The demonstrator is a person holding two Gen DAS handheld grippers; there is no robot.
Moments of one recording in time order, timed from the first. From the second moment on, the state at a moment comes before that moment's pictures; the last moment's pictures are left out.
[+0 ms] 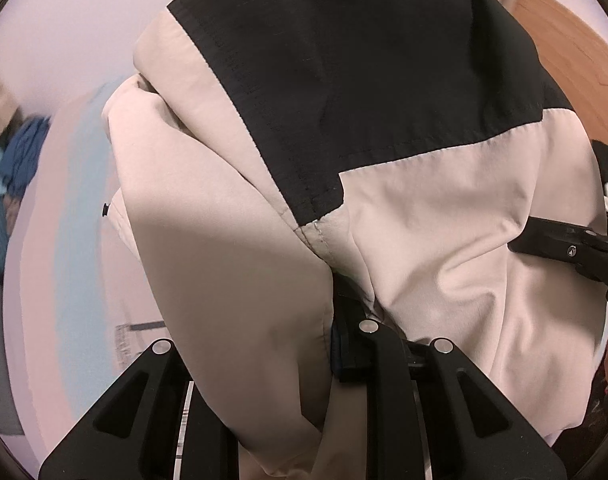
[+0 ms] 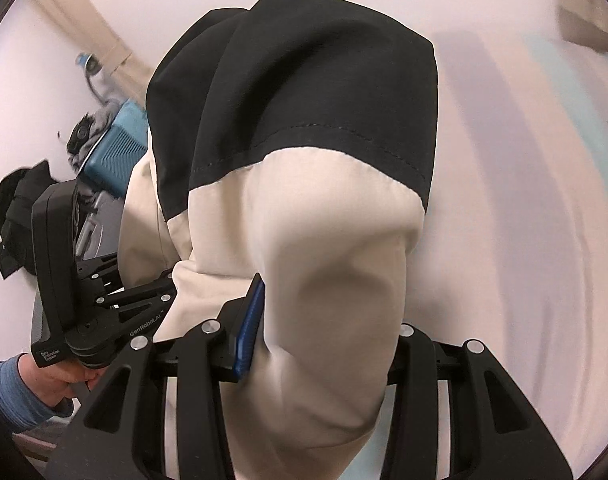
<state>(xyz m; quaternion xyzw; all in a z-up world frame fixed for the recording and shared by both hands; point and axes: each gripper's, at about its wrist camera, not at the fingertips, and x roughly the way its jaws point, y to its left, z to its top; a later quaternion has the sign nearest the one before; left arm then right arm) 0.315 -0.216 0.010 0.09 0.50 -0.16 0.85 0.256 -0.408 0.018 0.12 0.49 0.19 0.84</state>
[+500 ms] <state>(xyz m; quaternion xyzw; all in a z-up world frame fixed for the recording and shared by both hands) 0.254 -0.494 0.064 0.14 0.47 -0.25 0.83 0.177 -0.647 0.057 0.17 0.47 0.10 0.86</state>
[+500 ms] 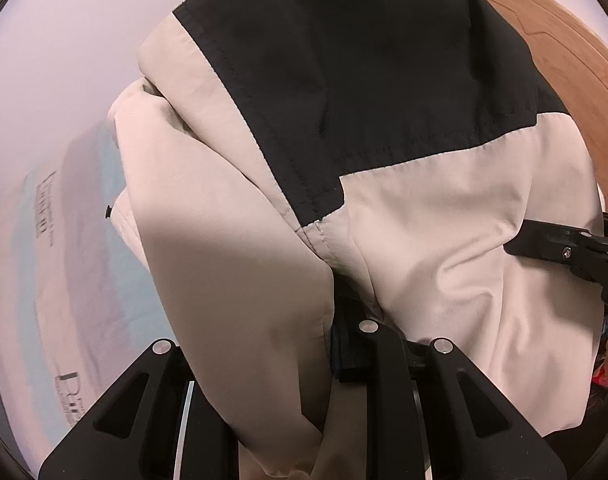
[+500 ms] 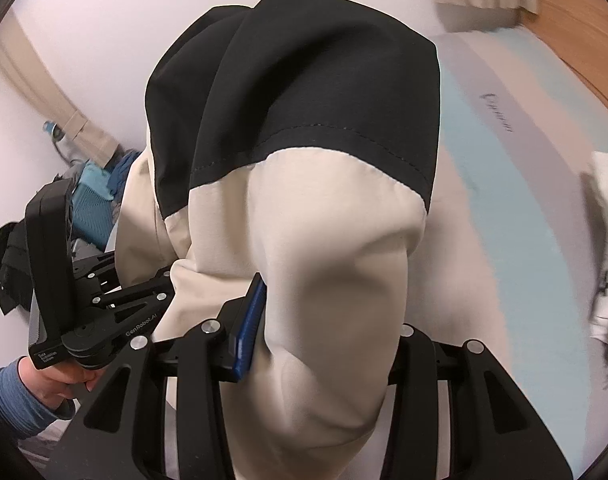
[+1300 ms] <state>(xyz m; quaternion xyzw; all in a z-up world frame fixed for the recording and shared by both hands) 0.190 -0.815 0.120 0.21 0.43 -0.37 0.80 0.078 -0.934 0.098 0.23 0.44 -0.02 0.87</state>
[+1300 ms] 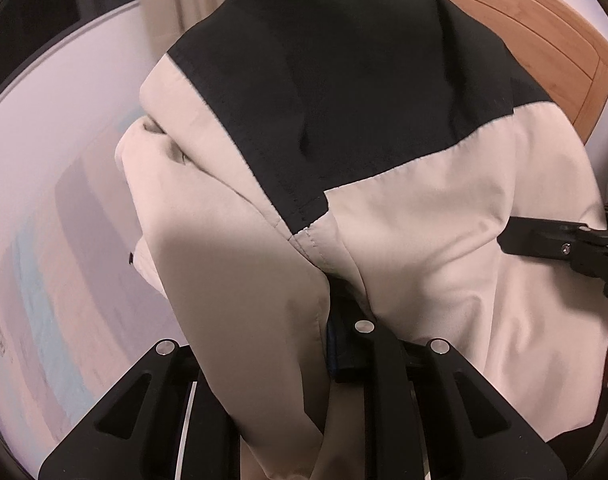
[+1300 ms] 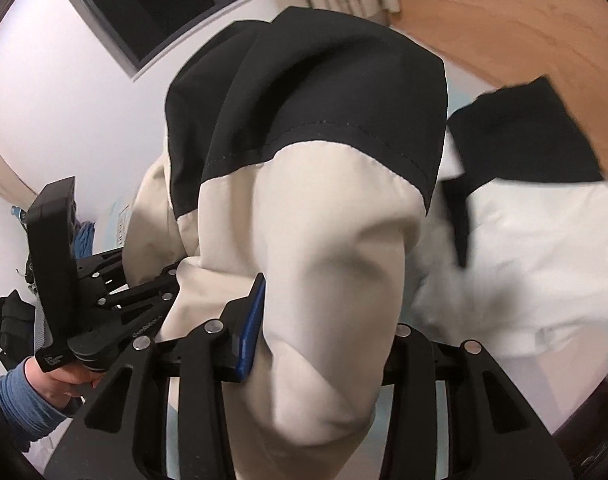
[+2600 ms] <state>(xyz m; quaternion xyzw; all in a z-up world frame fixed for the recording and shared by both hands) 0.205 -1.111 -0.015 0.23 0.44 -0.36 0.79 0.062 -1.257 -0.019 0.26 0.45 -0.15 0.84</state>
